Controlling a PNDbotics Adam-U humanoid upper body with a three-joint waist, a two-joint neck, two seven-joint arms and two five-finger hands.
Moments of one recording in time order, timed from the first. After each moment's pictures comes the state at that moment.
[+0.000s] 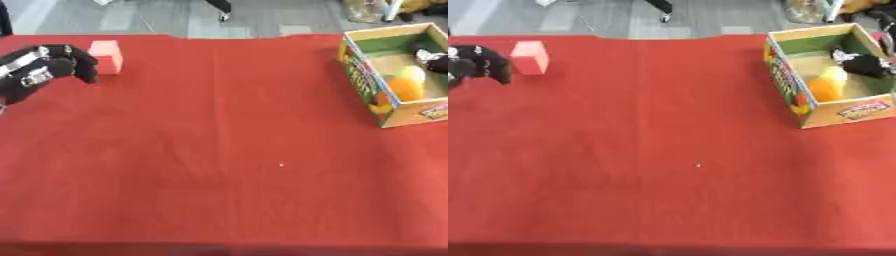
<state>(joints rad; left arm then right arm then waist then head) -0.61 0.68 -0.08 -1.19 0.10 -0.22 -0.57 -0.76 -0.57 -0.06 -0.97 0.99 -0.15 -0.20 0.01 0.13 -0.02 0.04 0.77</state>
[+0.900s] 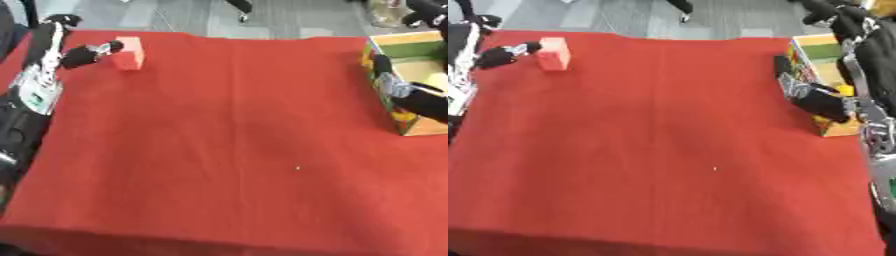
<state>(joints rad) -0.88 0.47 0.12 -0.60 -0.66 0.01 0.40 -0.47 -0.28 0.12 -1.79 0.87 -0.34 -0.09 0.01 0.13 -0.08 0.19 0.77</state>
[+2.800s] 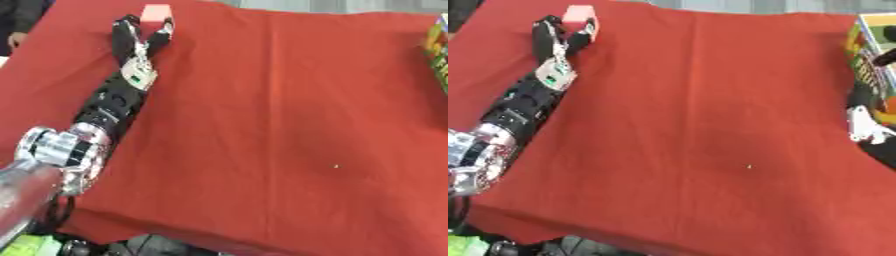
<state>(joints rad) -0.96 0.50 0.15 -0.46 -0.37 0.08 0.69 -0.47 -0.23 0.15 -1.84 0.80 -0.36 -0.04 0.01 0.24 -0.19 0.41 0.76</state>
